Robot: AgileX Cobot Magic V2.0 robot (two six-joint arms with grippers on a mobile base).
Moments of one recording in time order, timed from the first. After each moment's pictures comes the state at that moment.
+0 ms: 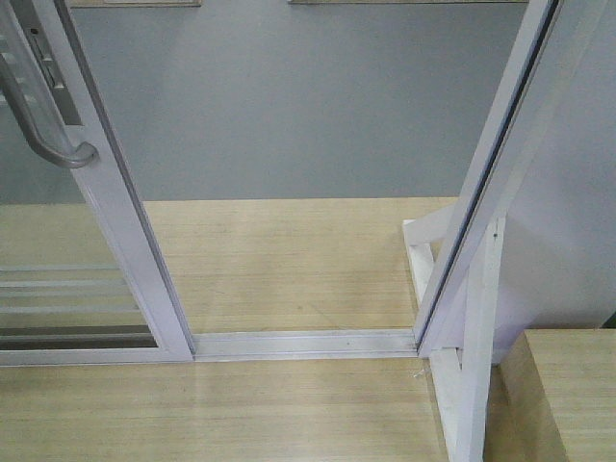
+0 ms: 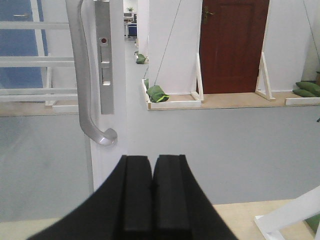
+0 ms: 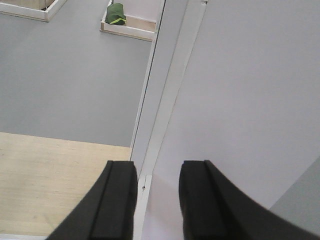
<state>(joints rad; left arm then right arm) -0.09 -0.01 0.03 -0.09 0.07 0.07 -0.07 0.73 -0.60 -0.05 0.29 -0.17</state>
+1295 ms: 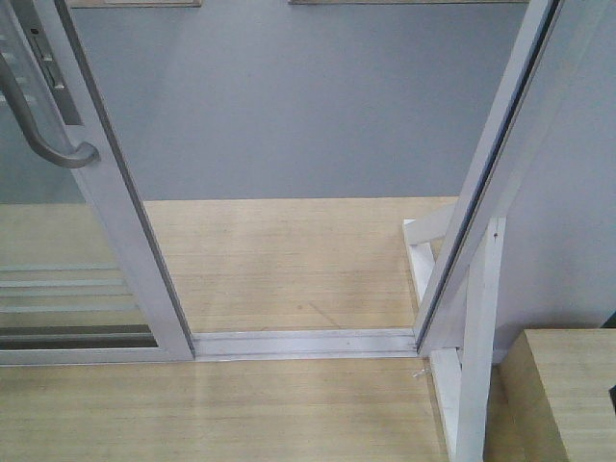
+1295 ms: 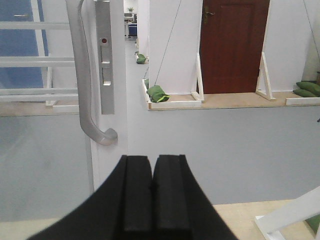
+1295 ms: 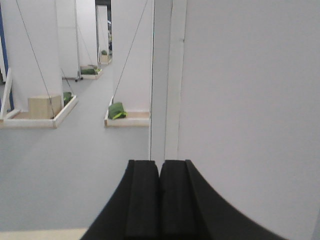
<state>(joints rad) -0.09 -0.01 0.03 -0.09 0.07 0.07 -0.07 -0.01 0.01 -0.11 0.07 0.08</state>
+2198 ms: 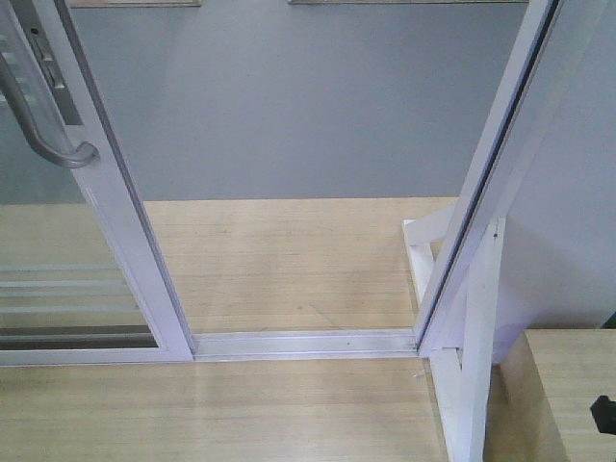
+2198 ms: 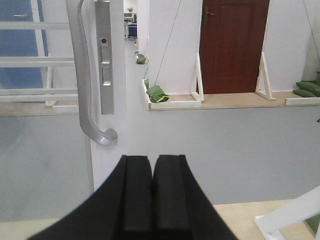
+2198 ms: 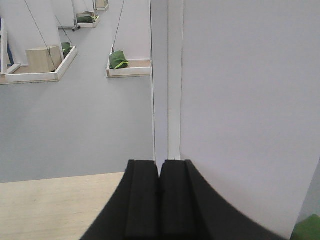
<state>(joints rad) -0.09 -0.01 0.03 -0.09 0.07 0.07 -0.07 -0.01 0.03 -0.07 0.22 0.08</state>
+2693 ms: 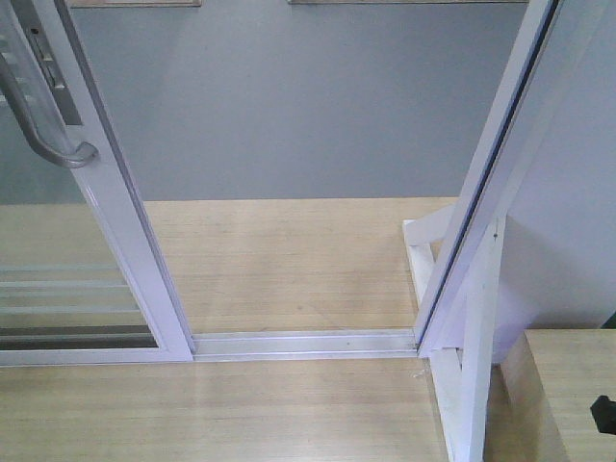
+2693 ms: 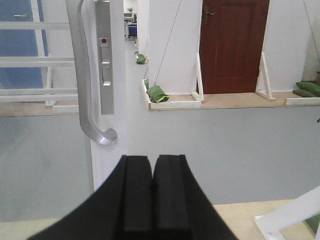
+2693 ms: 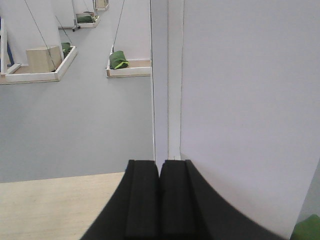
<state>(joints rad) -0.09 -0.01 0.03 -0.09 0.07 0.07 -0.07 -0.01 0.03 -0.07 0.22 0.08</state>
